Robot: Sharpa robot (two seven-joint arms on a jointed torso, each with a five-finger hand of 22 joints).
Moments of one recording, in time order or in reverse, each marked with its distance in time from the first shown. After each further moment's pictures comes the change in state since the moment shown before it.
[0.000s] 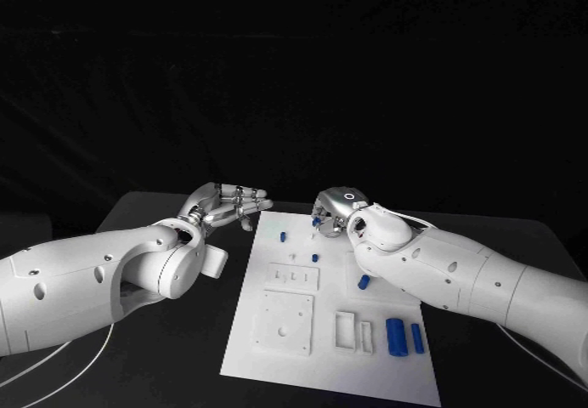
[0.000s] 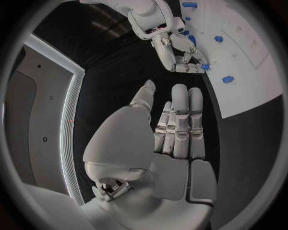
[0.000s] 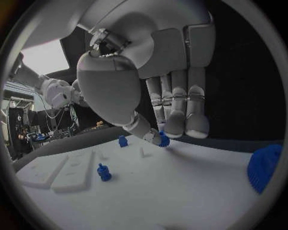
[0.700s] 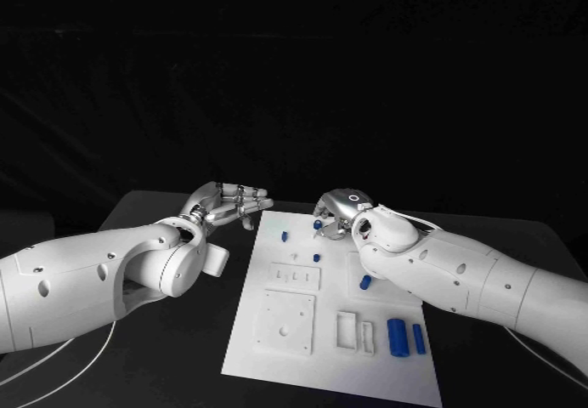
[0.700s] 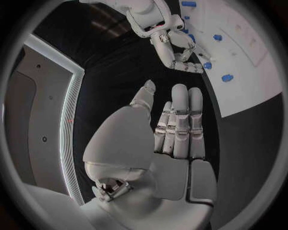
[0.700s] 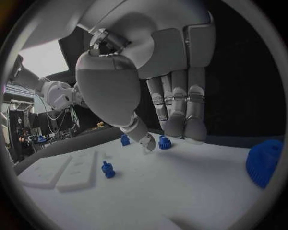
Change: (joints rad) left arm 0.000 0.000 0.000 -0.008 0.001 0.002 -0.002; left_hand 0.004 -0.004 0.007 0.007 -0.005 -0.003 -0.003 0.000 0.000 -0.007 0.000 0.000 0.000 0.000 0.000 0.000 0.002 0.000 0.000 0.000 0.000 -0.004; right arm -0.002 -0.026 -0.003 0.035 0.023 0.000 0.006; right_hand 0.006 -0.045 -0.162 0.021 -0.094 -0.139 -0.007 0.000 -0.006 -0.125 0.038 0.000 0.000 0.003 0.025 -0.008 -0.035 0.014 0.000 0.028 -0.092 -0.049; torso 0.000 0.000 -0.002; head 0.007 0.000
